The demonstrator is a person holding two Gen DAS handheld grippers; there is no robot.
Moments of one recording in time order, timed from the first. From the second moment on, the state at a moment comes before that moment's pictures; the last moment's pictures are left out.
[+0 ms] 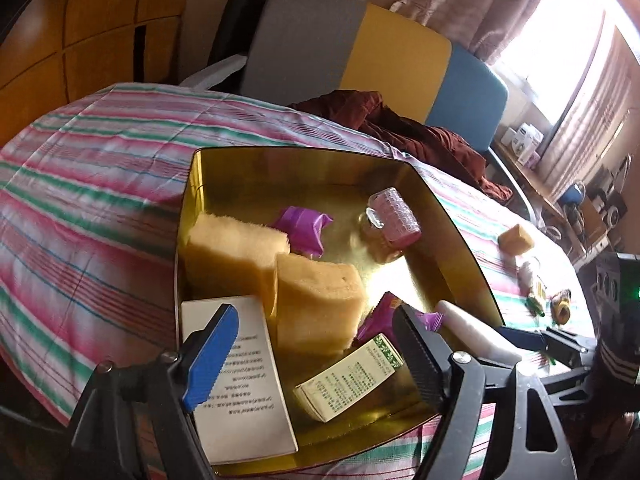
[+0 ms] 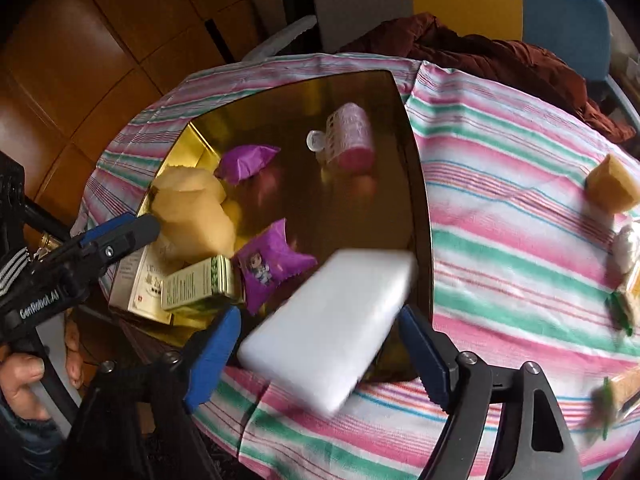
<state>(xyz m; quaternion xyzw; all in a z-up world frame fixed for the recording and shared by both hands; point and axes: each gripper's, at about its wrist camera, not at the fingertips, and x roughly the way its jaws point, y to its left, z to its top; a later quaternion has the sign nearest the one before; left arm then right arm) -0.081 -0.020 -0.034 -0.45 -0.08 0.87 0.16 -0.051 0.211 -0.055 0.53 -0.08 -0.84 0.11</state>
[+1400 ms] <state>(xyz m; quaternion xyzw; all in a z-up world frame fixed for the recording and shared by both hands) -0.017 0.008 0.005 -0.35 0.04 0.93 0.05 0.010 0.223 -0.028 0.39 -0.05 -0.92 0.02</state>
